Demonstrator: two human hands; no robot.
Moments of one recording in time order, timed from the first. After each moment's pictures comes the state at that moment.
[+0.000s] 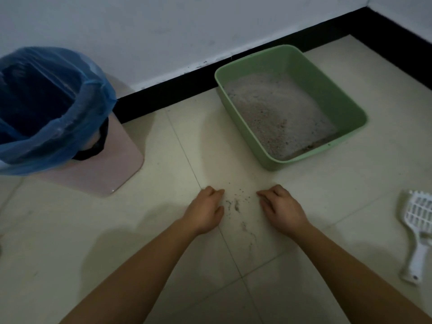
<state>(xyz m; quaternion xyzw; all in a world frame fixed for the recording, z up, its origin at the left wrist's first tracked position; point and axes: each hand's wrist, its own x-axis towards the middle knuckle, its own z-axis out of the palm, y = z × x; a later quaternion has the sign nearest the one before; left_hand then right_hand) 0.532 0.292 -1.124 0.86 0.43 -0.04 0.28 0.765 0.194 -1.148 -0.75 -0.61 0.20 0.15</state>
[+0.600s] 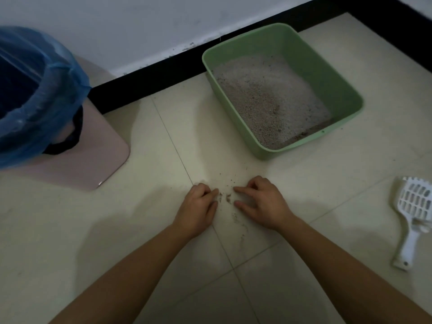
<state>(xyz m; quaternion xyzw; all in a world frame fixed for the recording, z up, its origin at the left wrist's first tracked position) 0.530 0.274 -1.146 0.88 0.39 0.11 0.23 0.750 0.201 -1.159 -0.70 -0.67 0.19 0.17</state>
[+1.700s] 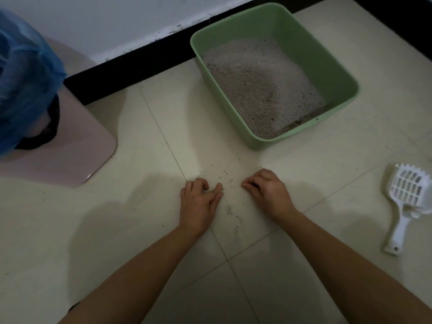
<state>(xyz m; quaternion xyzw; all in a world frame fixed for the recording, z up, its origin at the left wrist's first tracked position) 0.551 0.252 -1.168 0.85 0.46 0.17 0.17 0.765 0.193 -1.169 -0.73 -0.61 0.15 0.27</state>
